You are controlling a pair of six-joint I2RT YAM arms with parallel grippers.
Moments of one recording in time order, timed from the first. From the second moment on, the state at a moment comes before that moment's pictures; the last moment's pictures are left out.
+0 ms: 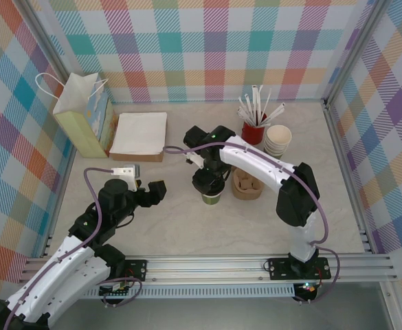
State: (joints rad) left arm -0.55 0.58 0.55 -0.42 -0.10 -0.49; right arm 0.86 1.95 1.81 -1.32 0.04 -0.03
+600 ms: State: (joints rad) left arm -0.55 0.58 0.55 -0.42 -0.10 -0.50; right arm 0.86 1.96 1.81 -1.34 0.00 -0.03
